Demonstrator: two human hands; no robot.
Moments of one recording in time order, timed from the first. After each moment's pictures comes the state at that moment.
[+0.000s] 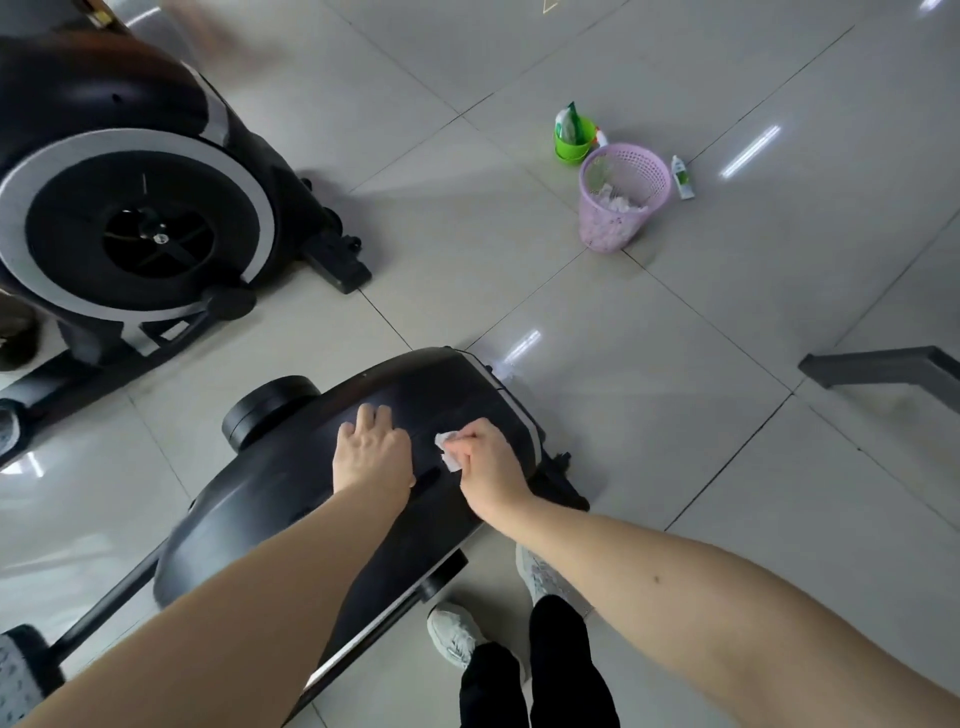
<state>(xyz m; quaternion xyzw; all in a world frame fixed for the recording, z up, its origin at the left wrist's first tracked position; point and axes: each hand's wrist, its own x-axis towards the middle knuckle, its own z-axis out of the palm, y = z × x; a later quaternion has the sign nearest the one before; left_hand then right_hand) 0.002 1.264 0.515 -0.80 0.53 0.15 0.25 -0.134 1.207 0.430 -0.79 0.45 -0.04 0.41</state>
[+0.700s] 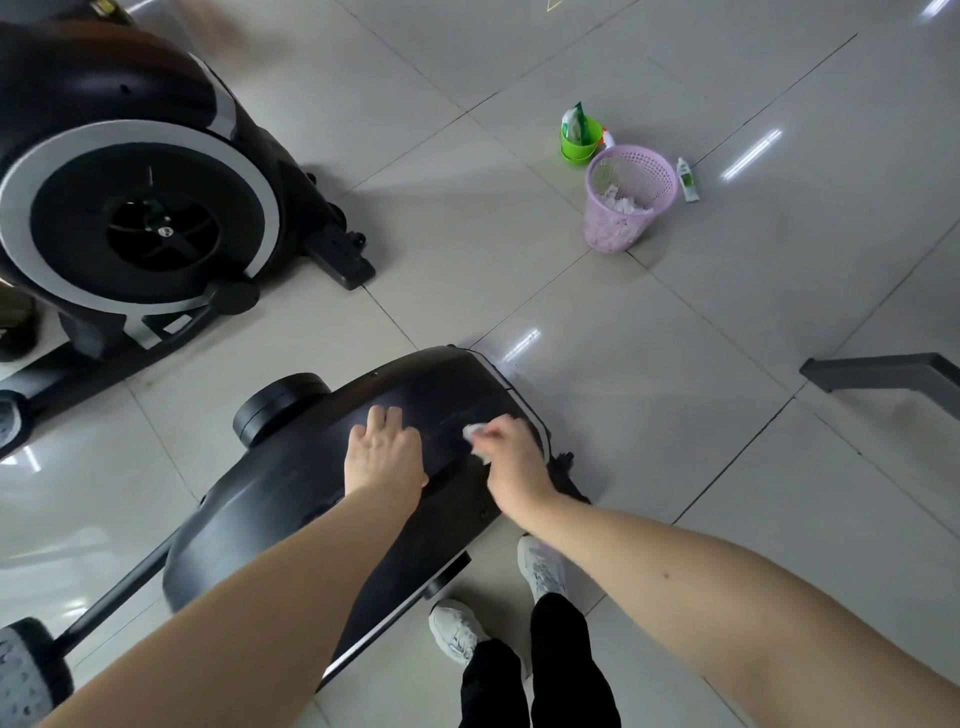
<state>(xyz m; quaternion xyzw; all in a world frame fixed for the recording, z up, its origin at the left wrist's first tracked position) 0.007 1.269 0.511 -0.81 0.53 0.16 0.20 -0.149 1.197 0.415 -0.82 0.43 -0.10 0.36</state>
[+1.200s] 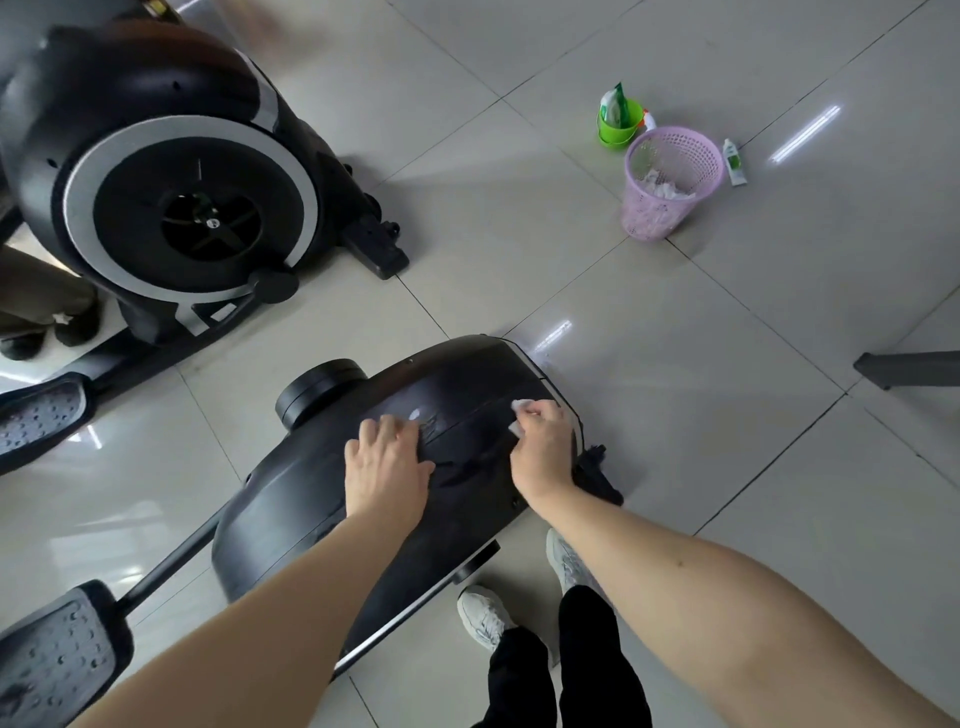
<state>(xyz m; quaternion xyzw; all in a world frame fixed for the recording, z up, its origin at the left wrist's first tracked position) 0.021 1.317 0.507 -0.87 0.47 0.13 0.09 -0.127 1.210 0.411 -0.75 0.54 -0.15 0.35</state>
